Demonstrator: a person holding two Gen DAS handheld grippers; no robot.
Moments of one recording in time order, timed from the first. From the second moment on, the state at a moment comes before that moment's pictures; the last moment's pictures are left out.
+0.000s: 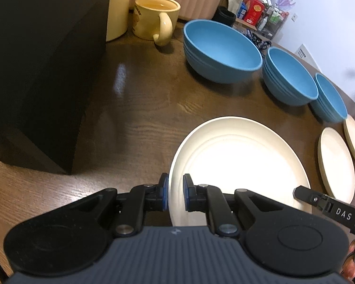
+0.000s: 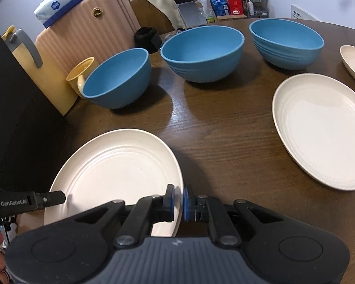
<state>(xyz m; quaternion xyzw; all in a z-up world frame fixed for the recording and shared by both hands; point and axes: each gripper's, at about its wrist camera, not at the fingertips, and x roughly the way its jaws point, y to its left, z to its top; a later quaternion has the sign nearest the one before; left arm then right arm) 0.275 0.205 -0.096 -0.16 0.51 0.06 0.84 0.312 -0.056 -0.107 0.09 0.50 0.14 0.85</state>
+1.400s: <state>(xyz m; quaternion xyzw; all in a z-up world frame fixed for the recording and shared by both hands) 0.275 0.190 -0.121 -0.10 0.52 0.05 0.85 0.299 -0.059 -0.130 0.08 0.51 0.10 0.85</state>
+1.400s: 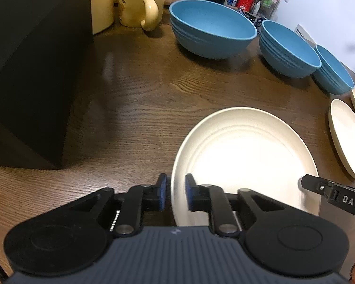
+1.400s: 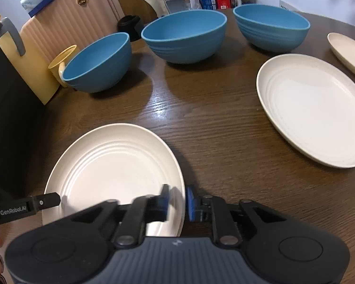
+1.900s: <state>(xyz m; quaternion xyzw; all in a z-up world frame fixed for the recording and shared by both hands) 0.263 0.193 -0.081 -0.08 0.49 0.06 0.86 0.289 -0.064 -0.099 0.06 0.51 0.11 0.85</state>
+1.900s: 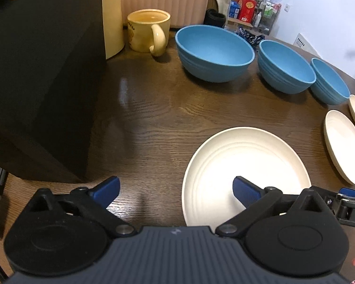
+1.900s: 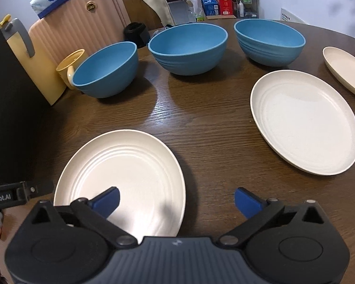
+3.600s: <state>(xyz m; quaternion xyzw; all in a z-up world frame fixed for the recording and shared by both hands) 0.251 0.134 -0.026 -0.07 0.46 0.02 0.88 0.261 -0.172 -0.054 0.09 0.48 0.02 0.87</state>
